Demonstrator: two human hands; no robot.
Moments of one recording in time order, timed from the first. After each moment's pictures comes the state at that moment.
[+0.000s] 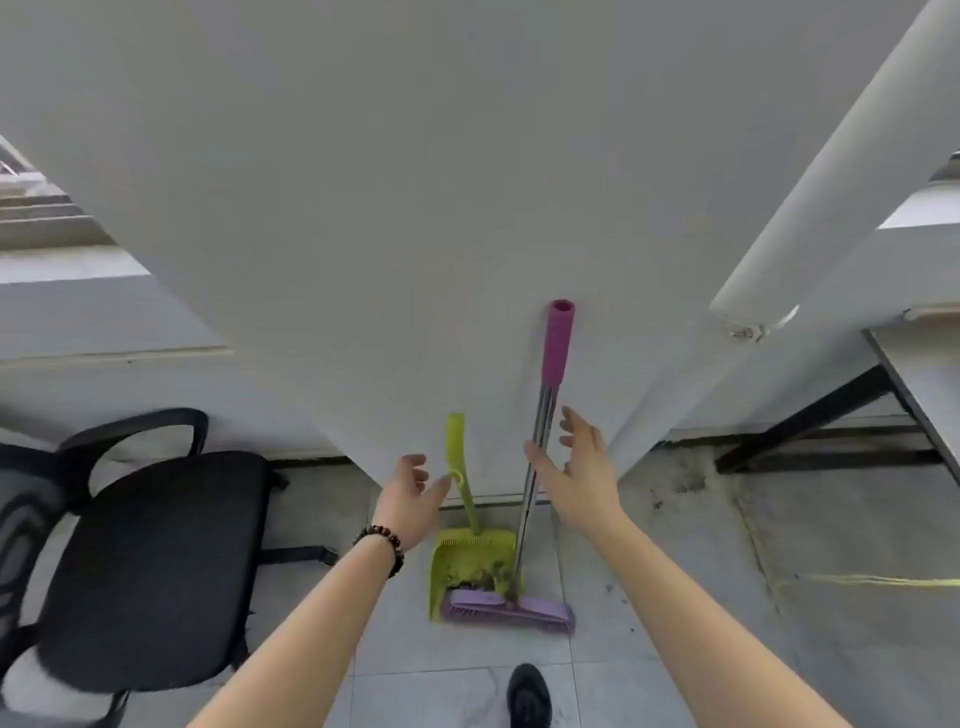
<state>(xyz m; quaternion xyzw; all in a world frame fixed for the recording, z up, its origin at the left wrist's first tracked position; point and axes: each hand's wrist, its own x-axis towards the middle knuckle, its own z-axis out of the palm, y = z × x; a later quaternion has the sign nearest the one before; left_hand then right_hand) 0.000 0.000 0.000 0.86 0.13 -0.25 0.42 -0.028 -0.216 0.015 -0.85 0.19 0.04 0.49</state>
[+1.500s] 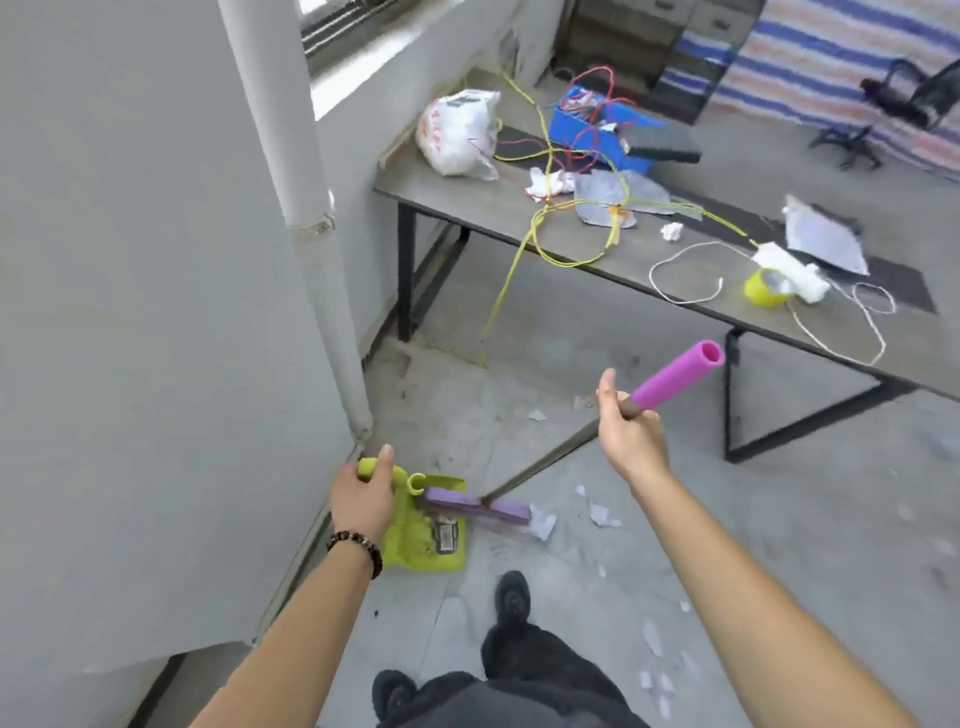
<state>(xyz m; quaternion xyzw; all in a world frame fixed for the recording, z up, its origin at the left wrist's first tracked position) -0.061 -0.042 0.007 0.76 -0.15 -0.44 0.46 -0.327 -0.139 0.130 -0.48 0.78 -0.22 0.32</state>
